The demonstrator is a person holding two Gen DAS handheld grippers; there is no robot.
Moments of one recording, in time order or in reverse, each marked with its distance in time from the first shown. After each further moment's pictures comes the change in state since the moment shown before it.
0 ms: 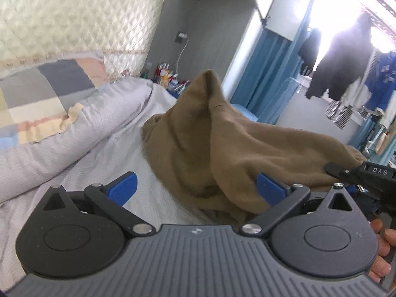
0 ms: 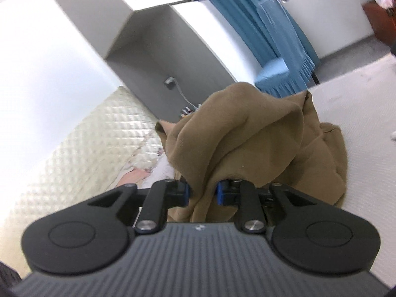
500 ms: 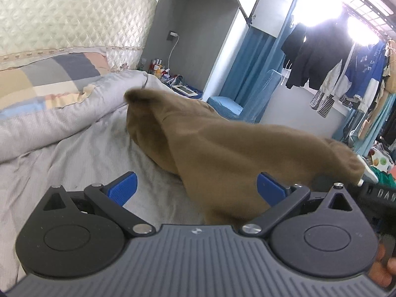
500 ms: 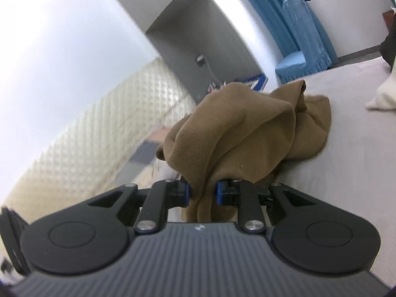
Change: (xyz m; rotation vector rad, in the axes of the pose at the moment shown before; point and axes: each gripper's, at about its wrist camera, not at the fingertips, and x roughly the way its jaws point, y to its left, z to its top) left arm -0.155 -0.030 -0.103 0.009 0.012 -0.022; right arm -0.150 0.008 -0.083 -0.127 0.107 0.085
